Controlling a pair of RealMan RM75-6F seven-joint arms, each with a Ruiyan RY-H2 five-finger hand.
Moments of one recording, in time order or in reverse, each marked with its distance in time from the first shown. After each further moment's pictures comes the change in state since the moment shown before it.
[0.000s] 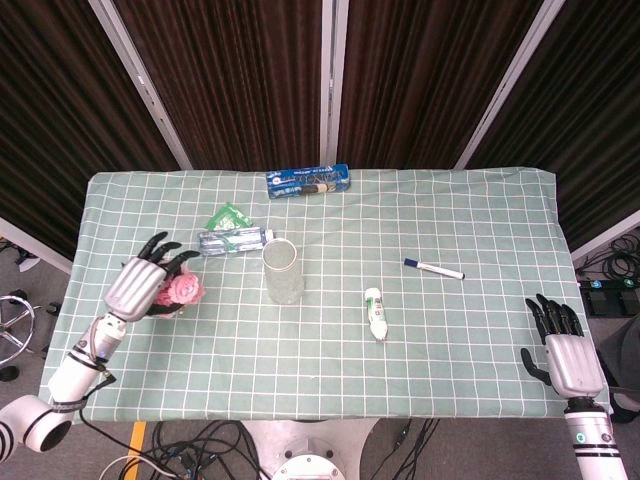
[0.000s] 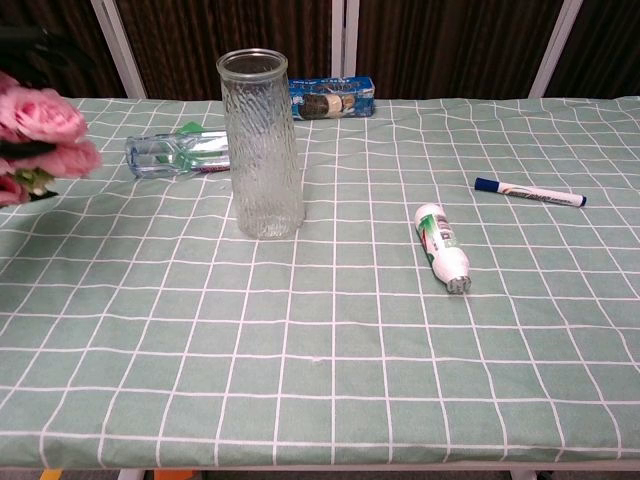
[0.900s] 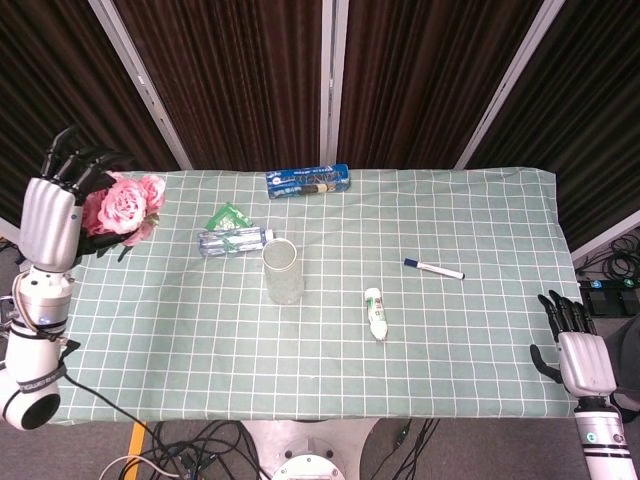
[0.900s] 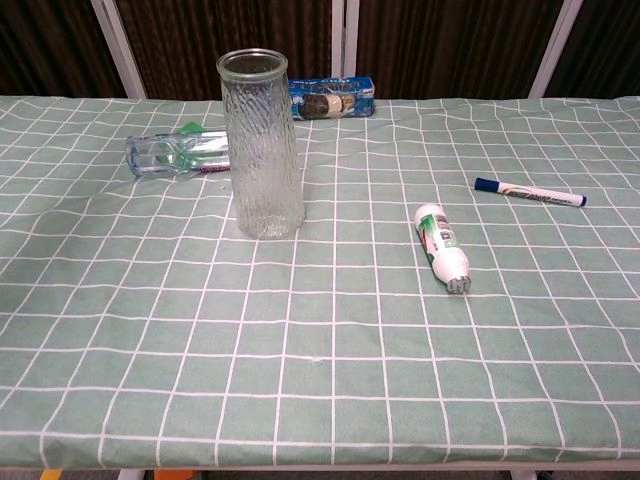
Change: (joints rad) left arm -0.021 0.238 -0.339 -0.376 -0.134 0.227 0.067; right arm -0.007 0.018 0.014 0.013 0.011 0.012 0.064
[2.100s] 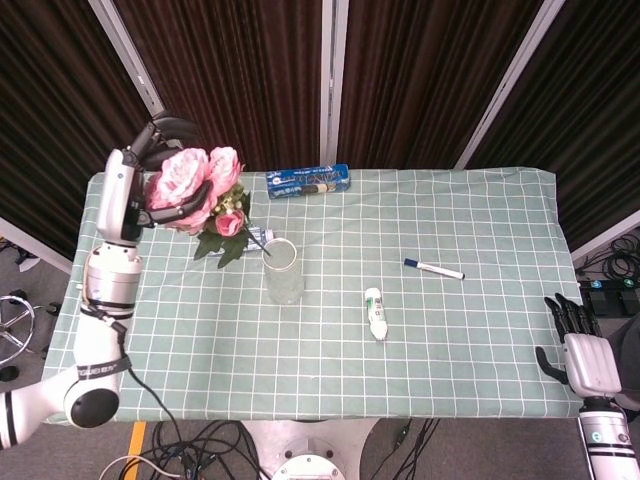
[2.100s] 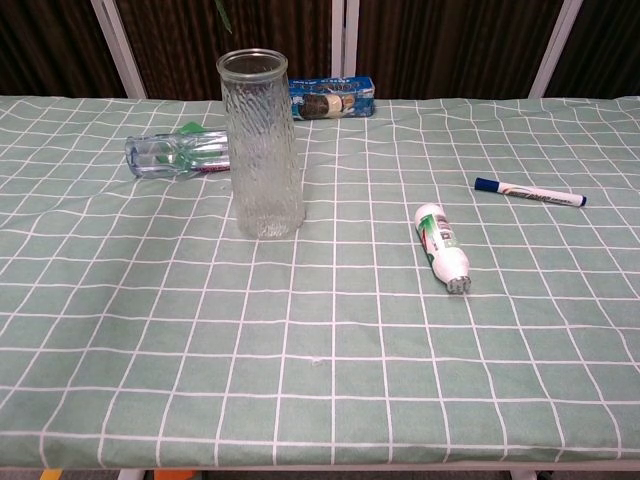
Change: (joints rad) left arm -0.150 -0.100 -0.221 -0.285 -0.403 -0.208 -0.275; right arm -0.004 -0.014 0.000 0.062 0.021 -0.028 0.051
